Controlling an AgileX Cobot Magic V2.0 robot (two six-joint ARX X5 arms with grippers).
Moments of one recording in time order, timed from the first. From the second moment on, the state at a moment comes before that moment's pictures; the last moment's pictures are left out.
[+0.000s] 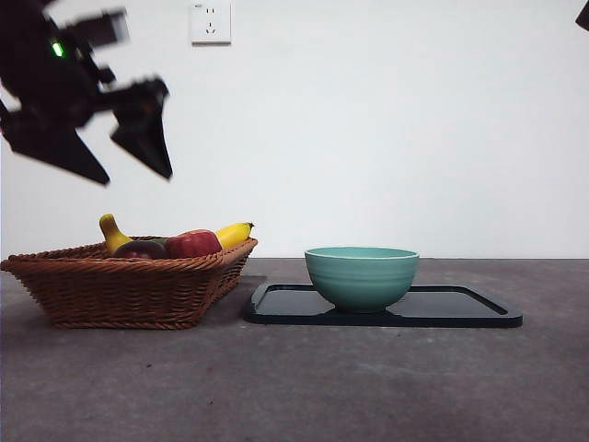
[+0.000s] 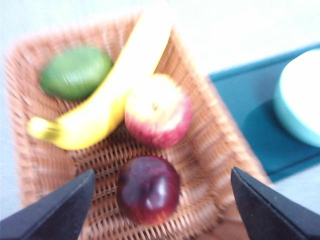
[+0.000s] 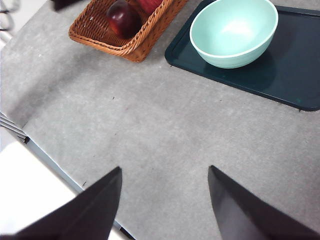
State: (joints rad) left arm -0.36 1.31 0.91 -0.22 0.04 0.01; right arm 0.32 0.57 0.73 -0.84 -0.47 0.13
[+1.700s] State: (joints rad) left arm -0.36 0.86 0.91 -0.80 0.60 0.02; right arm 0.32 0.80 0.83 -0.69 -0.34 0.31
